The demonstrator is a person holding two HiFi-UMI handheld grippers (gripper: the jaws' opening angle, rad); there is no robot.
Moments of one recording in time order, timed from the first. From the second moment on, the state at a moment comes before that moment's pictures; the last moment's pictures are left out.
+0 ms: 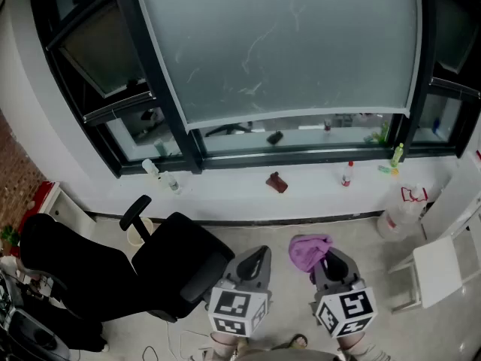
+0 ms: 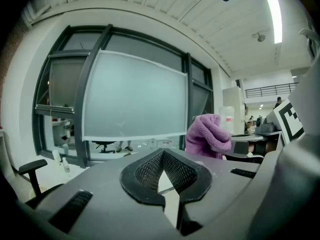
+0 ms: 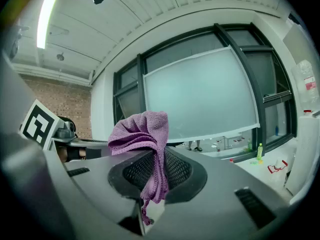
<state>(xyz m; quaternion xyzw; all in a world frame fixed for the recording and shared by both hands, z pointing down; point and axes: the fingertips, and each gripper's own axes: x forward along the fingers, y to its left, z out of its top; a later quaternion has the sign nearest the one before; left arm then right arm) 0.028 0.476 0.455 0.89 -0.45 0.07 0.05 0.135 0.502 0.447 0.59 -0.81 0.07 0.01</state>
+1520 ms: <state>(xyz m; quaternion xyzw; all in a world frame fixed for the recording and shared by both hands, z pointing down) 0.031 0.471 0.468 0.86 -0.49 0.04 0.11 0.151 0.492 0.457 0.54 -0.84 0.07 0.02</state>
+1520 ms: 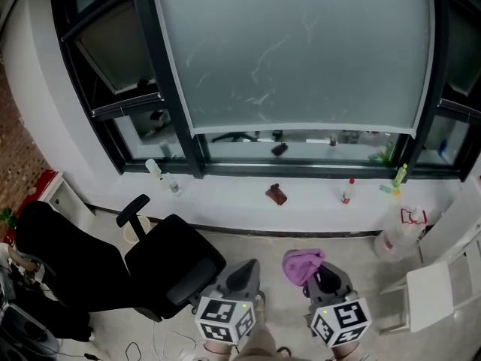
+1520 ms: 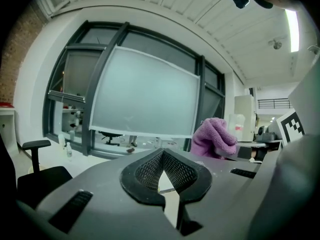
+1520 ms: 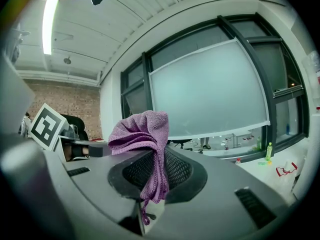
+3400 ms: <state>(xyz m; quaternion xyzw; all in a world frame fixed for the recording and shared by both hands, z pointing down) -0.076 -0.023 0.434 0.86 -0.51 0.04 0.09 0.052 -0.005 0.411 0.52 -0.85 0.03 0.02</state>
